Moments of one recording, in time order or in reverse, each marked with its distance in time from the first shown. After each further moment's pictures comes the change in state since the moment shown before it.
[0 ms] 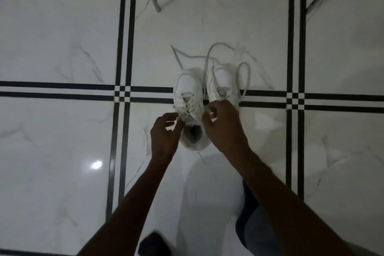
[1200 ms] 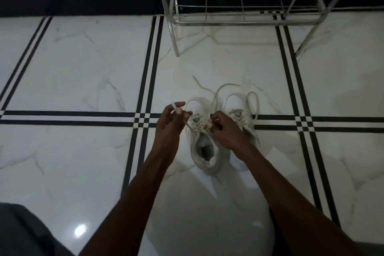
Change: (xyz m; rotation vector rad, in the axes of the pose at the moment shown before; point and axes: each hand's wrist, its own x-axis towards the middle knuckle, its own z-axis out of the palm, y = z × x) left_hand 0.045 0.004 -0.049 -0.831 -0.298 0.246; right_hand 0.027 -0.004 0.050 0.239 -0.145 -0.004
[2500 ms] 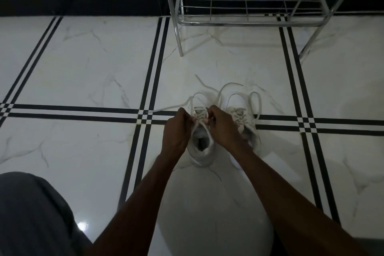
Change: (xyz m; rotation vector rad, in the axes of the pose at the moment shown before) left_hand 0.008 -0.030 -0.003 1.092 0.082 0.289; right_hand 0.013 0.003 0.017 -0.173 0.154 -0.251
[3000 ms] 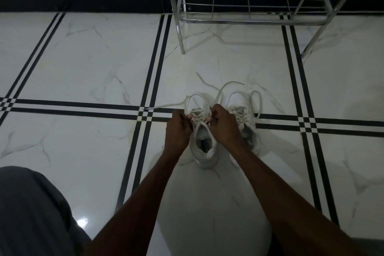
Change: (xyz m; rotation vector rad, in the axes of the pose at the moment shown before) left_hand -0.007 -0.009 0.012 -0.217 -0.005 -0.246; right_hand -0.005 0.003 0.002 -0.004 0.069 0.078
